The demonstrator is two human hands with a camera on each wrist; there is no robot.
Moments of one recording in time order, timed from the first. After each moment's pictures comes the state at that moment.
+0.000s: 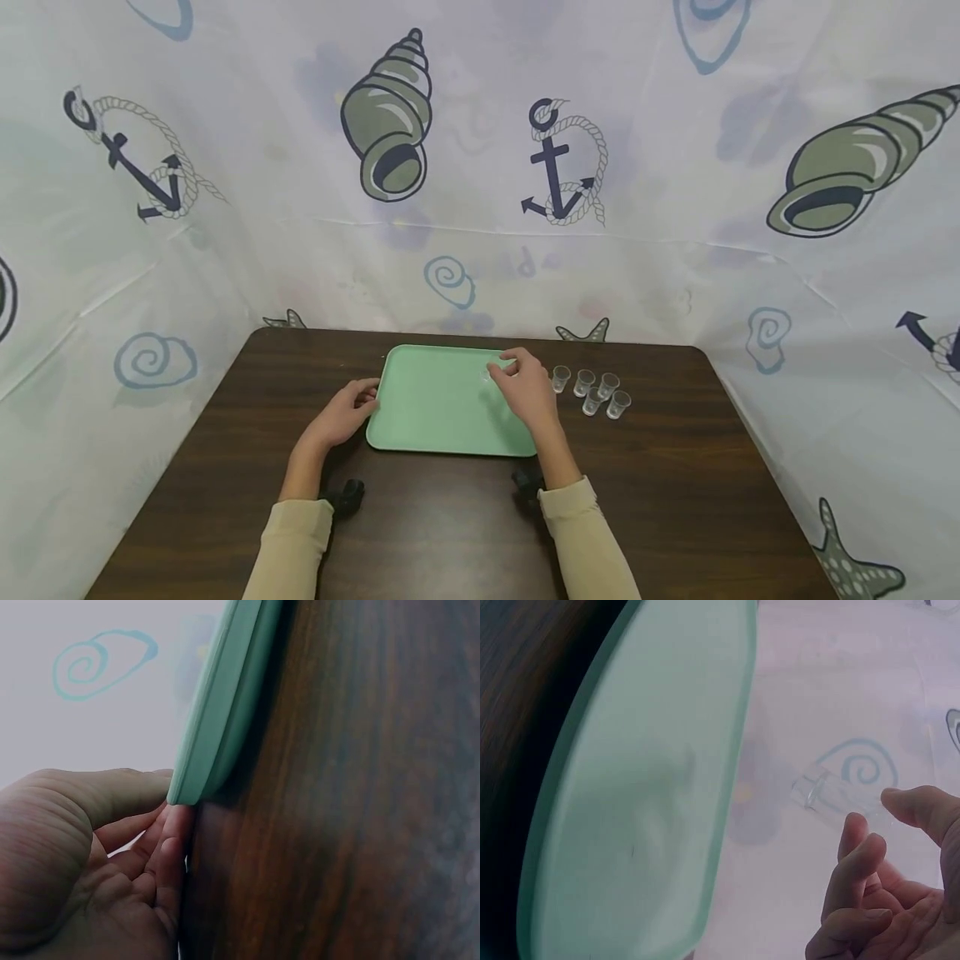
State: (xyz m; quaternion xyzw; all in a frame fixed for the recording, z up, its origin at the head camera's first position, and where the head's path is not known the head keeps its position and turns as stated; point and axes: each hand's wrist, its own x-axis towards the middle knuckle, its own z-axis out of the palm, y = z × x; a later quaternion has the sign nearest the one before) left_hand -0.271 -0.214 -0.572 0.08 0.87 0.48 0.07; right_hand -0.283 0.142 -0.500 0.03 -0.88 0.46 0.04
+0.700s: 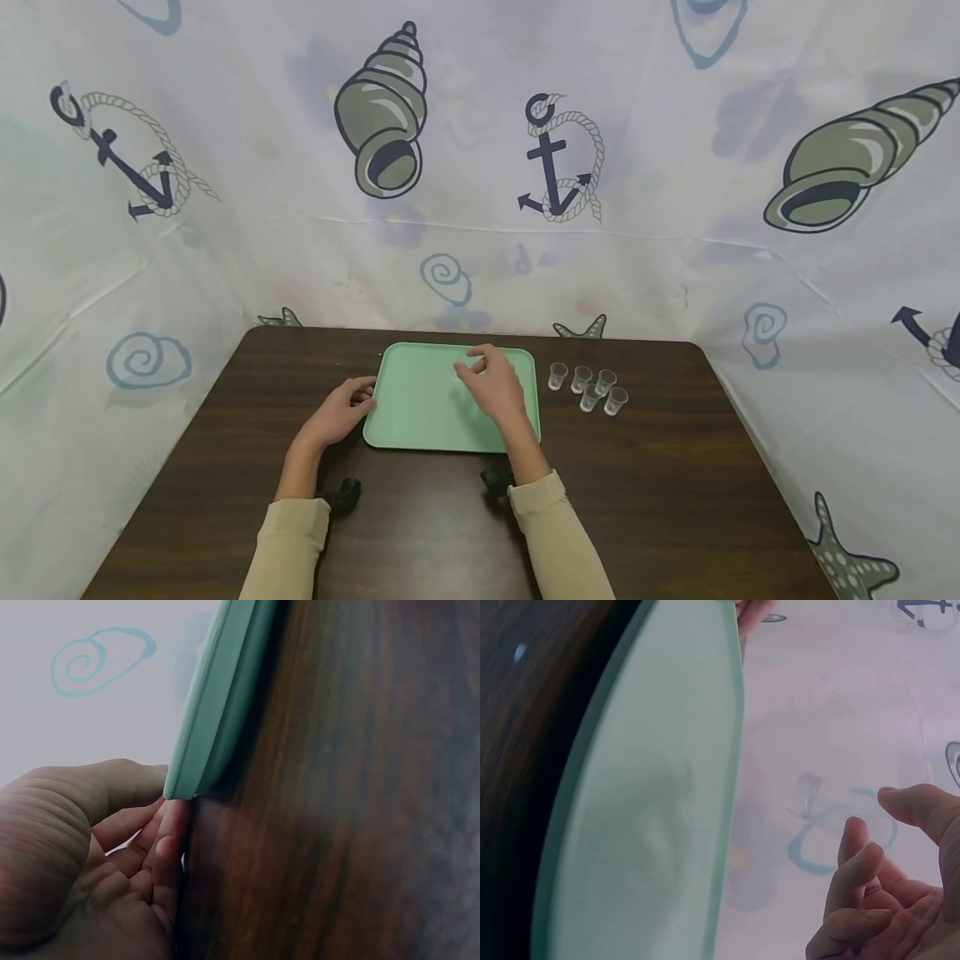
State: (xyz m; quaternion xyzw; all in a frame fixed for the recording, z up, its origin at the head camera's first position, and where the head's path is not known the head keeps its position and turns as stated) left_hand -0.273 -0.215 -0.572 0.08 0.87 0.48 0.07; right_hand -0.281 0.099 -0.497 0.07 -0.86 0.50 0.01
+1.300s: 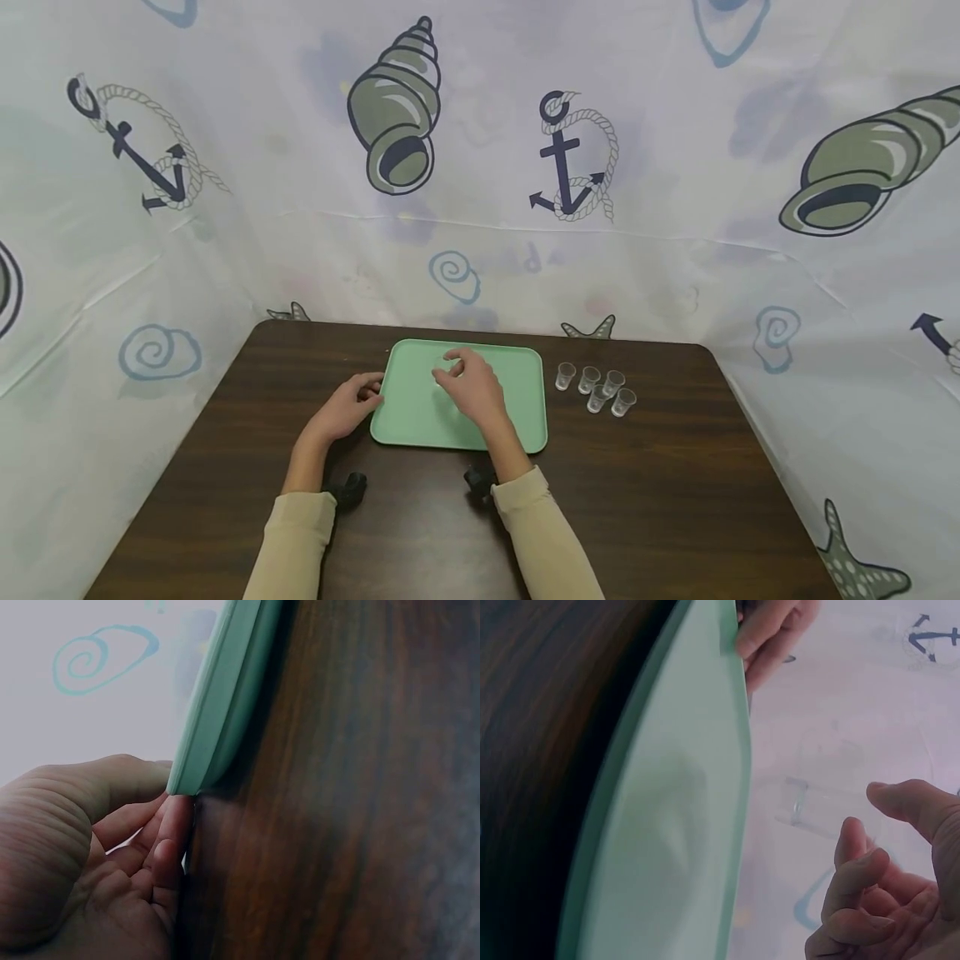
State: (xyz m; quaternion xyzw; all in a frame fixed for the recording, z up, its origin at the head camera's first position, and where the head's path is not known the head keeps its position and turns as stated) left_hand -0.272 -0.218 -0.572 0.07 0.87 0.48 0.07; right_hand -0.280 0.058 -0.503 0.10 -0.87 0.48 -0.02
